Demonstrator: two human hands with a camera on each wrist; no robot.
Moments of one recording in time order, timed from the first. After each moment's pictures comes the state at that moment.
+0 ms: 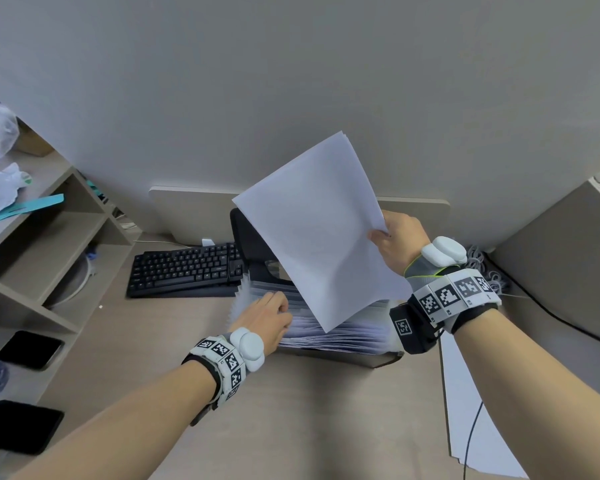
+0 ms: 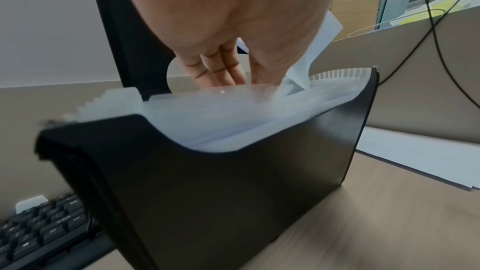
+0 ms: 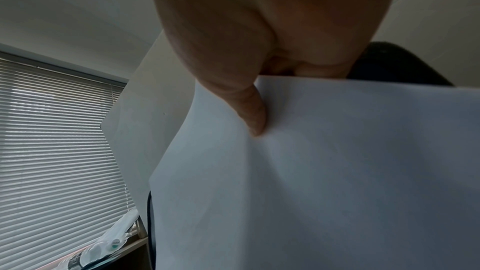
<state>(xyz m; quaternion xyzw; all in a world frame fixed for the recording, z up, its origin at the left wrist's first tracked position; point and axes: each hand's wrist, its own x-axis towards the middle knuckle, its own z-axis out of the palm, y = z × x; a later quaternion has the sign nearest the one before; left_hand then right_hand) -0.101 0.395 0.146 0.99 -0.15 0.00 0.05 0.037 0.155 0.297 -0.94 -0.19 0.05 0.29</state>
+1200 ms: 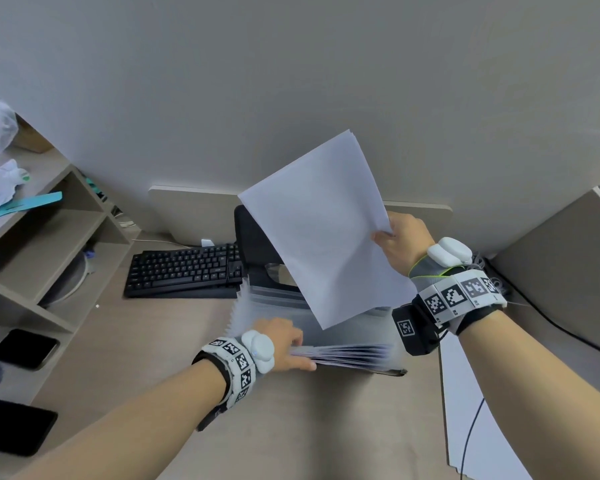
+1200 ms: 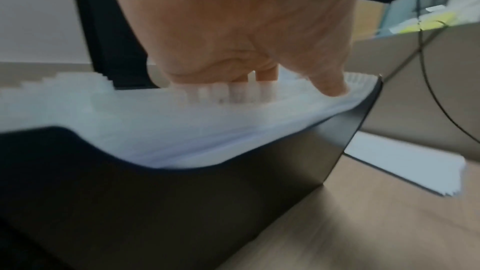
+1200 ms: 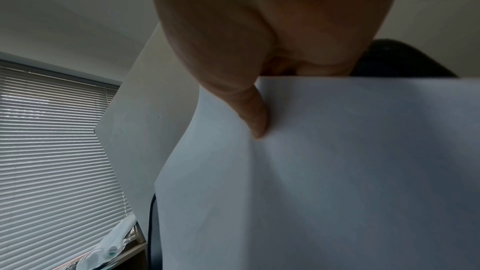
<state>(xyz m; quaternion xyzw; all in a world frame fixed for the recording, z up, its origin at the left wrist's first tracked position) -0.095 0.368 0.147 0.97 -0.07 -0.23 0.06 0.046 0.156 0.301 -0.94 -0.17 0.07 0.30</state>
